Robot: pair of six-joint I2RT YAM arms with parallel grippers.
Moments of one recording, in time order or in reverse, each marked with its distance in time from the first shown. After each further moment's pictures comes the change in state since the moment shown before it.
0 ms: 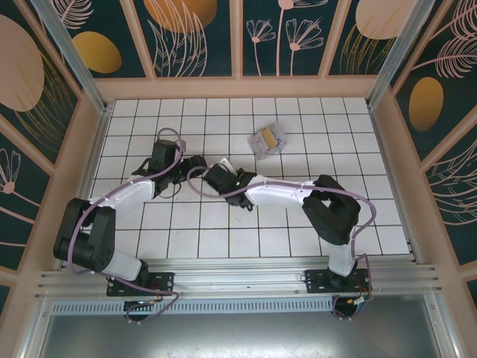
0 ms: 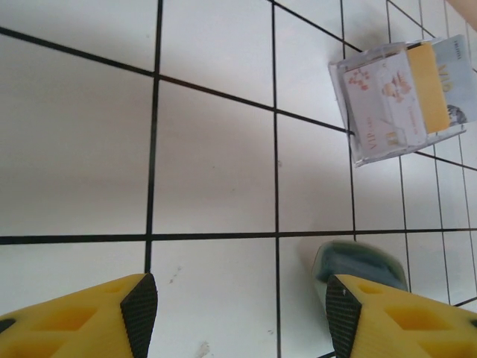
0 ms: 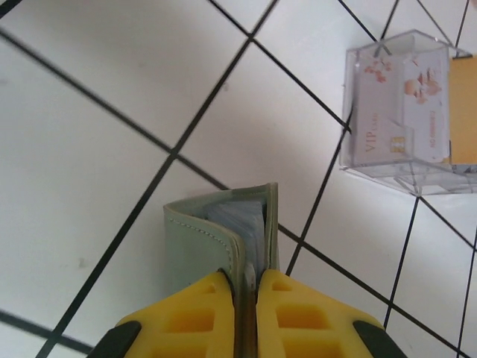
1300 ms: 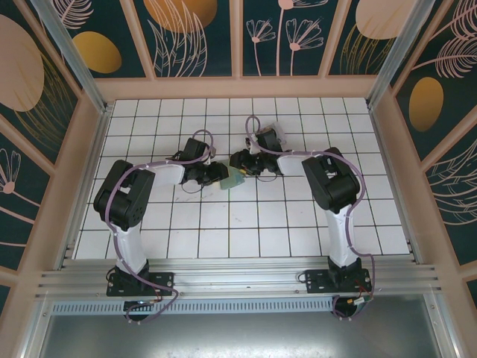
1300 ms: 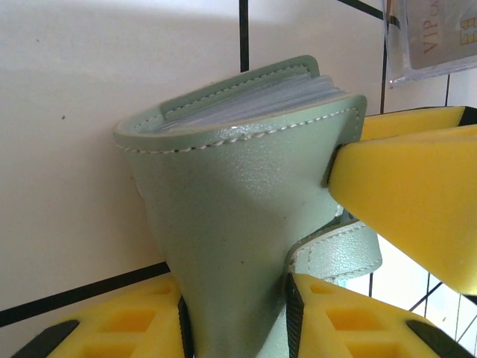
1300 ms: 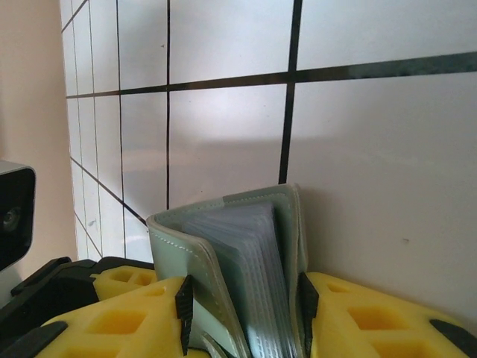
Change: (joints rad) left arm -0.130 0.429 0.250 -0.008 0.167 -0.031; right arm -0.522 0.227 -0.019 0.581 -1.312 0.651
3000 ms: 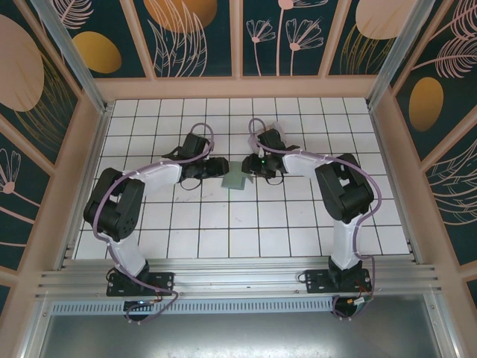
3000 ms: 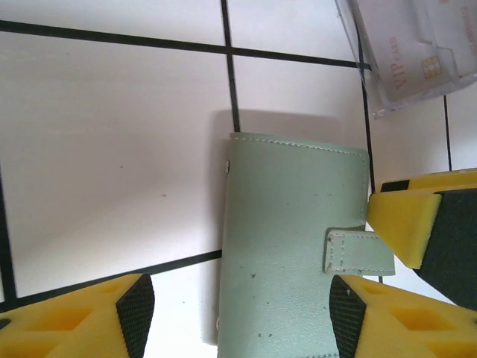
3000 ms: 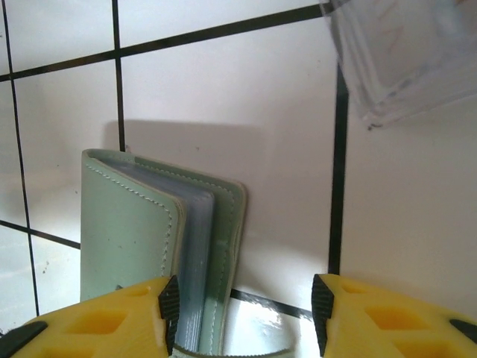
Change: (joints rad) left arm -0.019 -0.118 0.022 -0.113 -0.183 0.111; right arm 0.005 -0.156 -0.024 -0.379 0.351 -0.165
